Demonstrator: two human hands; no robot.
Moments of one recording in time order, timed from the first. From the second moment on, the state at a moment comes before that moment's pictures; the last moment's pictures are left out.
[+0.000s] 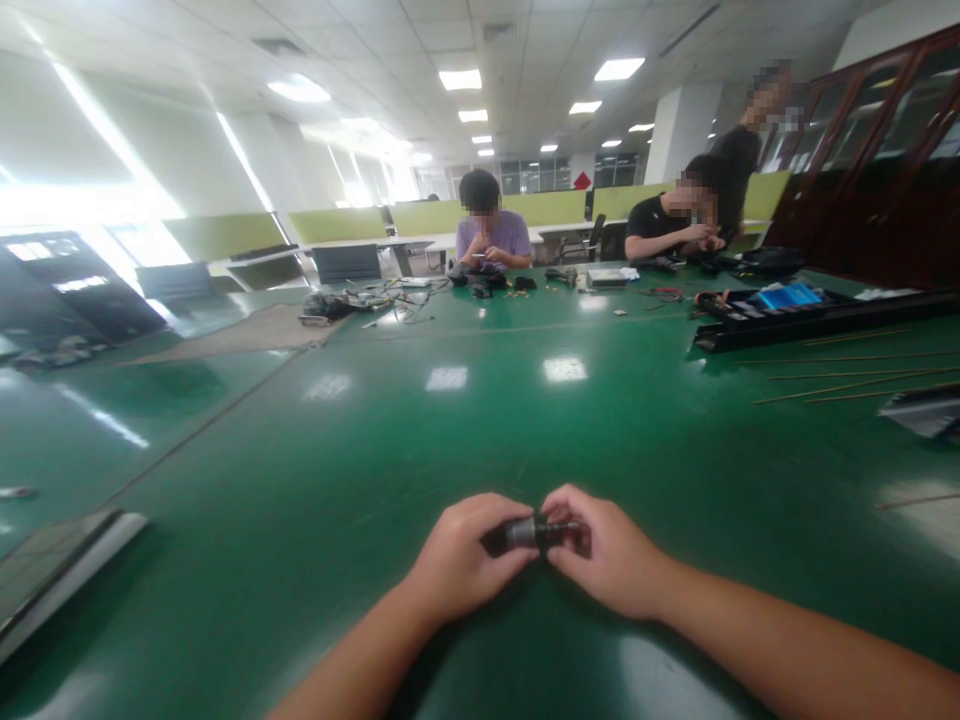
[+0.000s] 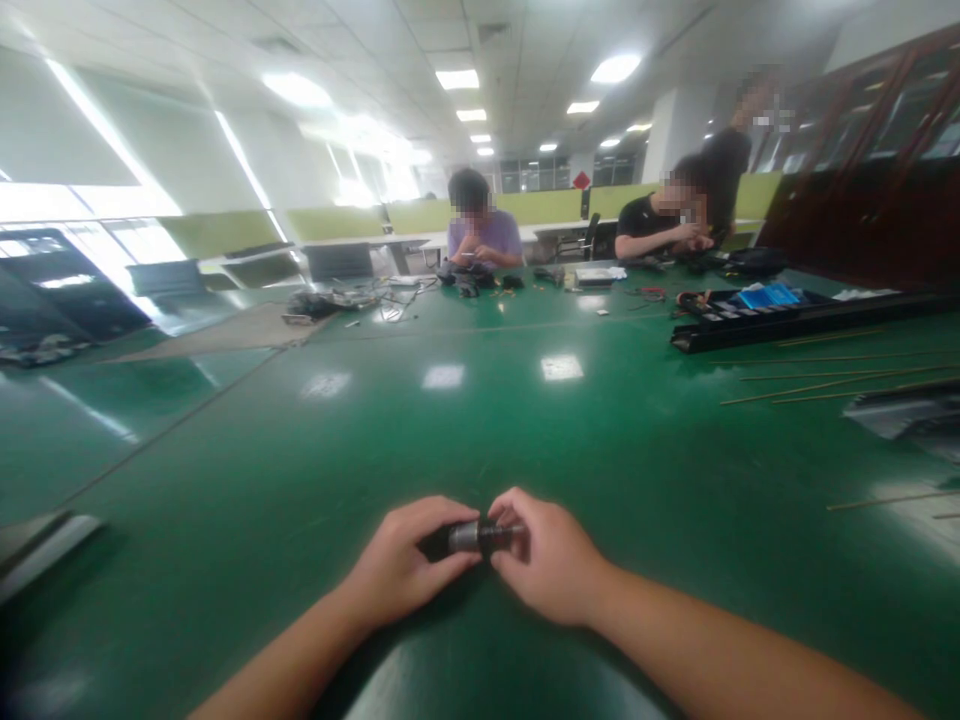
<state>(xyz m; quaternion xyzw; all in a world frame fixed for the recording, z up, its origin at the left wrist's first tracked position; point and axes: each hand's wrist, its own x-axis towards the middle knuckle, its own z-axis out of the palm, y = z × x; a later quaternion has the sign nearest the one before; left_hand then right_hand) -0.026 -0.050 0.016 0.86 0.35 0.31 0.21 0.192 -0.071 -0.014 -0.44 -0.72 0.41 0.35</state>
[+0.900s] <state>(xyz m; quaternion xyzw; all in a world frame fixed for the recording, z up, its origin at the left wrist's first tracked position) -0.024 -0.051 0.011 0.86 0.37 0.30 0.20 0.190 -0.070 -0.006 -0.44 -0.72 0.39 0.37</state>
